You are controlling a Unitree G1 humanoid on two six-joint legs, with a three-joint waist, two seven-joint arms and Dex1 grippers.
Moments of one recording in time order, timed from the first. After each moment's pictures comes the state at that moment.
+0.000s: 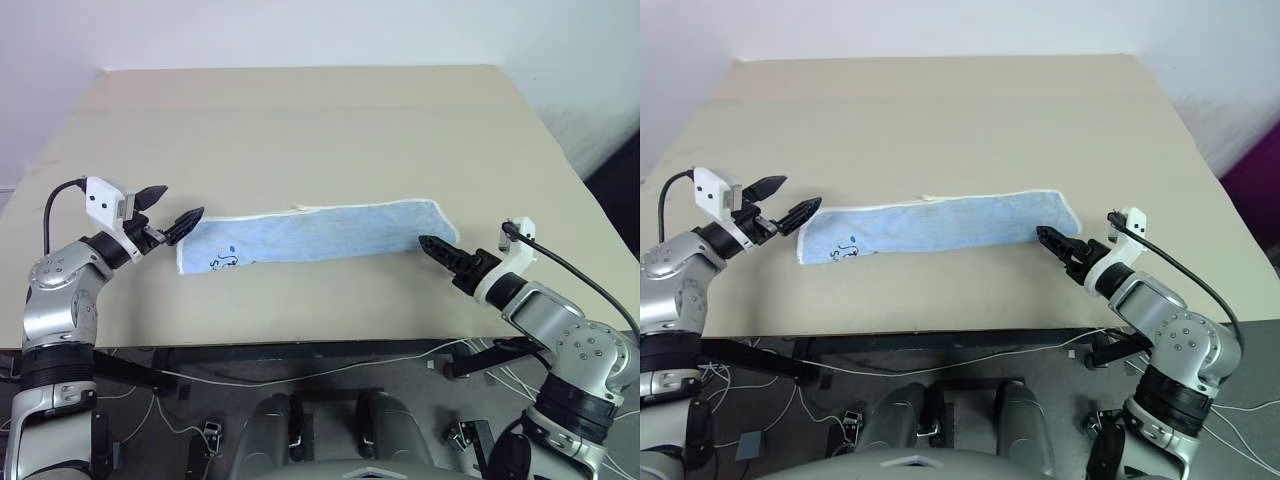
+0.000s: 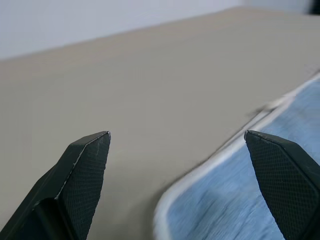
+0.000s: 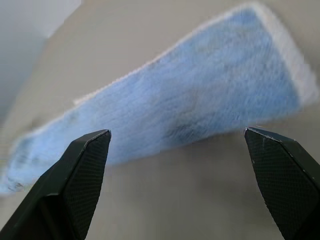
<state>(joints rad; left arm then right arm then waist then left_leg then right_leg) -0.37 0.66 0.28 0.25 -0.43 0.11 -0.90 -0.33 -0.15 -0.69 -0.30 0.90 1.31 0.08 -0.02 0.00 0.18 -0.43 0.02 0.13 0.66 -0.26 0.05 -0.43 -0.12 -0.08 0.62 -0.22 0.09</state>
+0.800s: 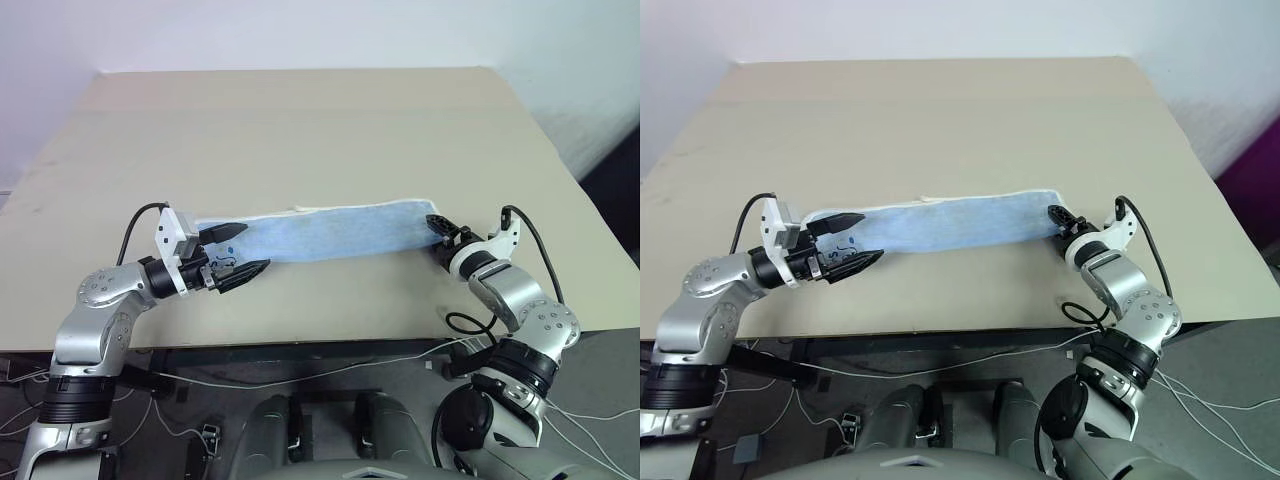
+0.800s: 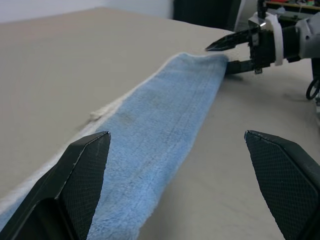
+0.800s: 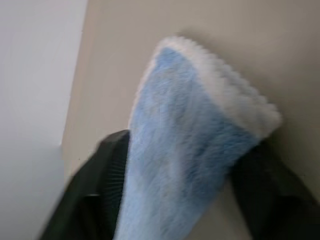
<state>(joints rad) -0.22 0.62 0.13 -0.08 -0.51 0.28 -1.03 -0.51 -0.02 -0.79 0.05 1.11 1.02 -0.33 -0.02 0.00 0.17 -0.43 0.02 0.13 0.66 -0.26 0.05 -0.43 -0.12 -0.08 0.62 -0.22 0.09</state>
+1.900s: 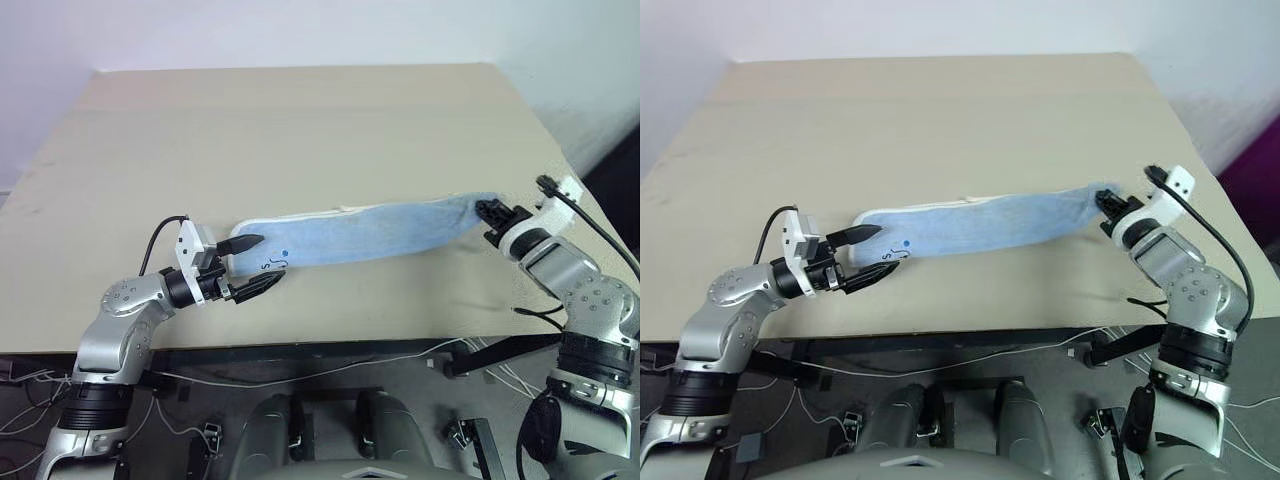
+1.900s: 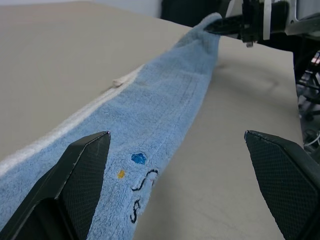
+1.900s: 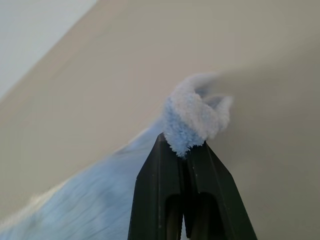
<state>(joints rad) -0.20 0.55 0.09 -0.09 -0.51 0.27 -1.02 -0.45 -0.51 -0.39 -0.02 0.90 0.87 0.01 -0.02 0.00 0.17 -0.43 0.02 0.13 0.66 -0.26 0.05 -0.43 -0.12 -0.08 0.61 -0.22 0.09</state>
